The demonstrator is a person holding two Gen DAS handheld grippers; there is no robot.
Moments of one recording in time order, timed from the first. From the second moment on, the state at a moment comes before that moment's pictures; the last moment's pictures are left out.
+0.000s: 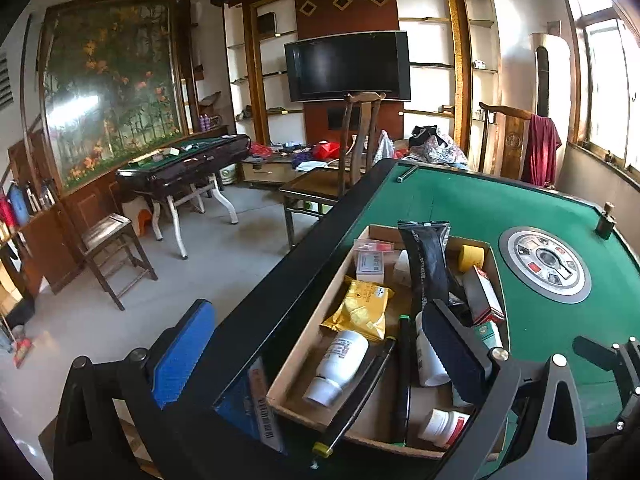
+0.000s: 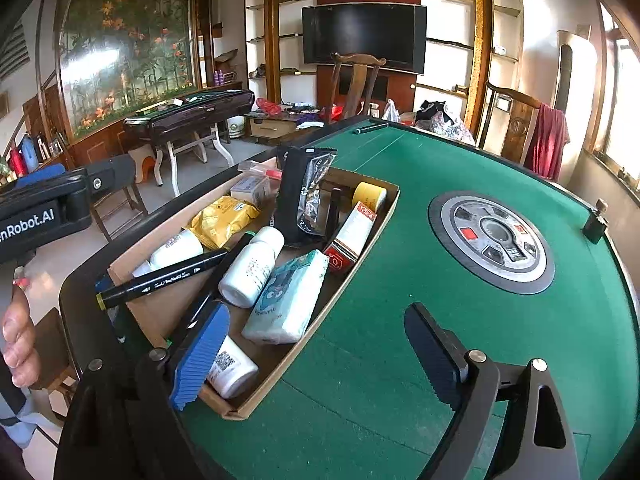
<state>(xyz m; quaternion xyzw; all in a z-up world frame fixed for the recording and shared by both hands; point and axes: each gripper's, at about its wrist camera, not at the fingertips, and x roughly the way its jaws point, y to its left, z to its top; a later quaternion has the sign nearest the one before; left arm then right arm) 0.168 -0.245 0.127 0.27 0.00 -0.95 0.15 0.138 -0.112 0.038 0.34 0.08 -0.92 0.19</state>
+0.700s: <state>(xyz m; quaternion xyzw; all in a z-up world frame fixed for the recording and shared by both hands) 0.185 -0.245 0.122 0.30 0.01 -0.94 0.16 0.173 -0.130 0.038 0.31 0.14 -0.93 0.15</state>
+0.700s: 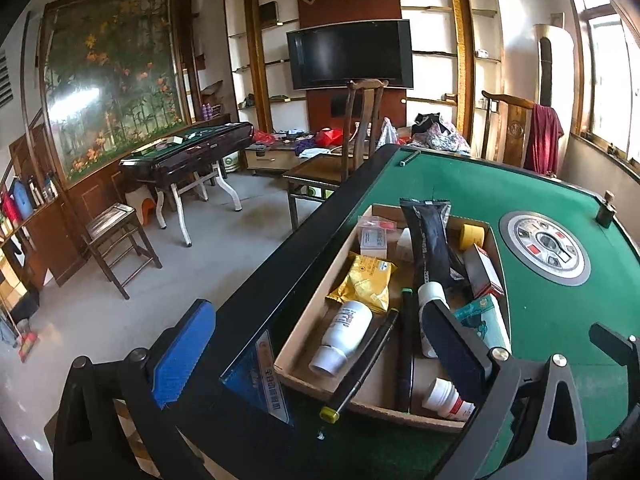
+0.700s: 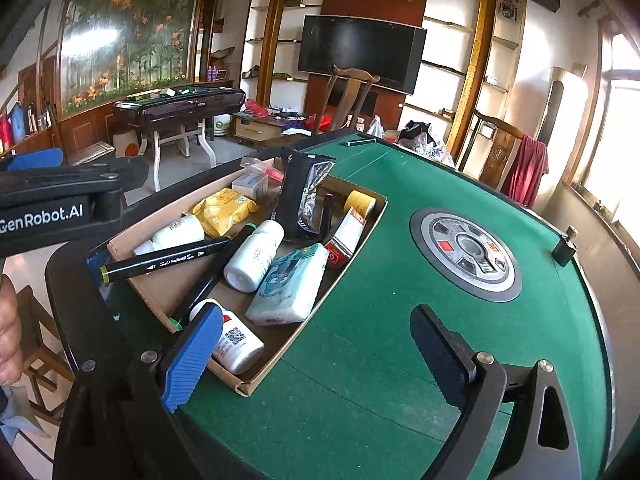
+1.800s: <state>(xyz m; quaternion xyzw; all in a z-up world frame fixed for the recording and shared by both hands) 0.176 -0.254 0.114 0.32 0.02 -0.93 0.17 0.170 -0.142 0.026 0.31 0.15 -0.92 0.16</state>
